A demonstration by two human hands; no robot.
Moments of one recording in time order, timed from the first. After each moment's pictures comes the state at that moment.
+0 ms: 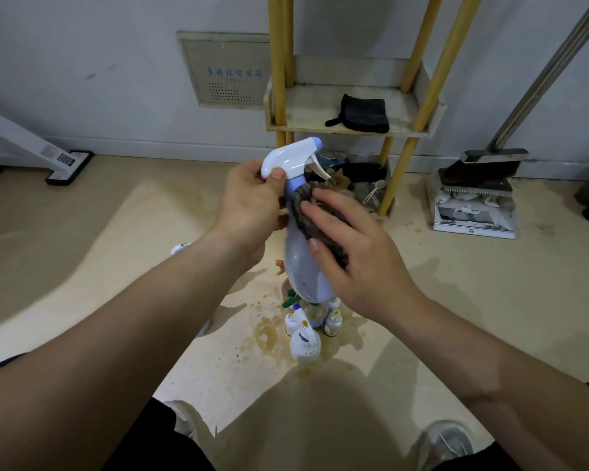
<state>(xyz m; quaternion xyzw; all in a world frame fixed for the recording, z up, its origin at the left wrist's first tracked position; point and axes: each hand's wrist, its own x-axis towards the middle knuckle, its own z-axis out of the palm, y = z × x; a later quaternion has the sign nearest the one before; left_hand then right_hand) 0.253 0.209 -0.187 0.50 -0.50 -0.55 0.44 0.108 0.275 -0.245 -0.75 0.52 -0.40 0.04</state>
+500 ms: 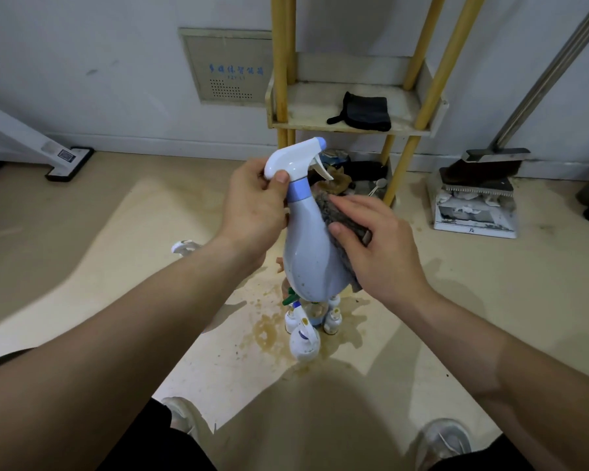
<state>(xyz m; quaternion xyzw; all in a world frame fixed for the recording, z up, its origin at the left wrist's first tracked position) 0.253 0.212 -0.196 0.51 -0.53 -0.50 0.46 0.096 0.271 -0.243 -0.65 0.60 -0.45 0.14</state>
